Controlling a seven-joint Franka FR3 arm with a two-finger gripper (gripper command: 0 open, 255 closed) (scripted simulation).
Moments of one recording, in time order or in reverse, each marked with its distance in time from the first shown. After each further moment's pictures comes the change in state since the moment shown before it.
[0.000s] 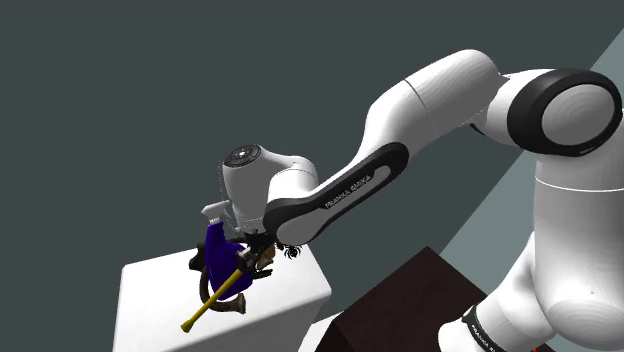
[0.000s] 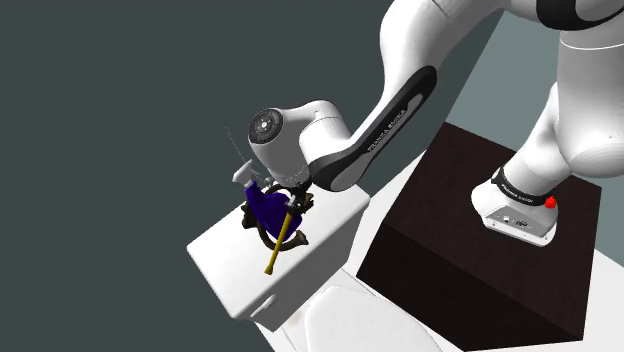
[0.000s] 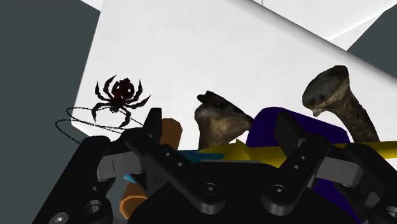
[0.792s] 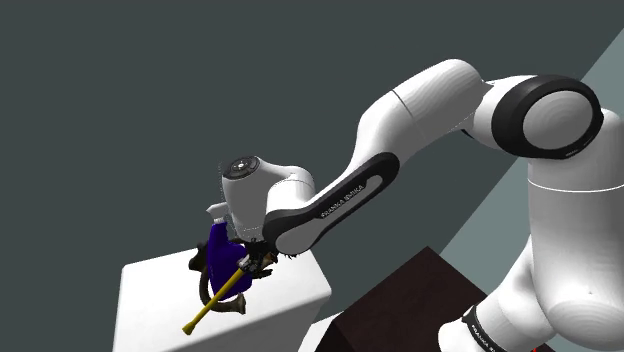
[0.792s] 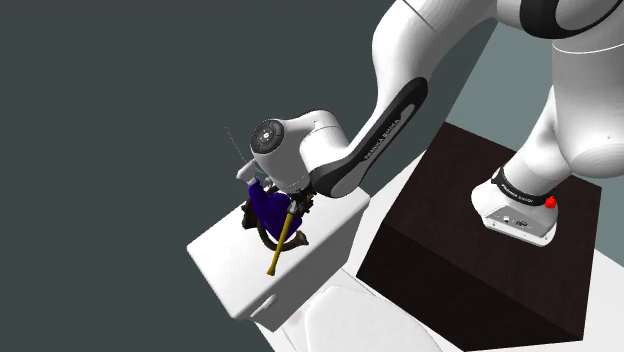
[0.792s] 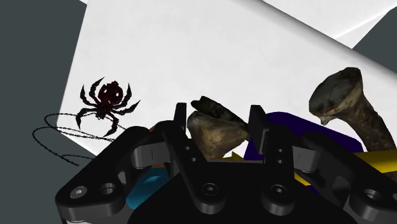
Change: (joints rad) arm 0.012 0.050 -0.017 0.006 -0.027 0.040 0.020
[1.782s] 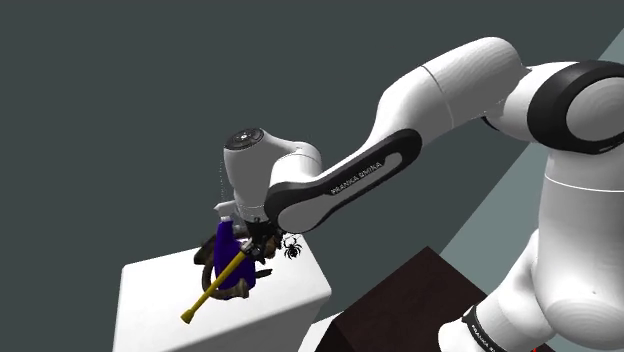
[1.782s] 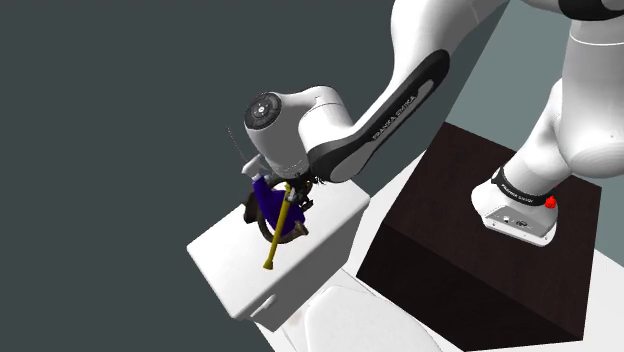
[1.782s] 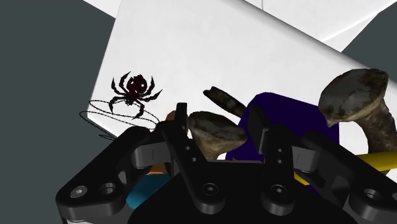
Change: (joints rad) arm -0.028 -0.113 0.037 -0.007 0.060 -0.095 -0.048
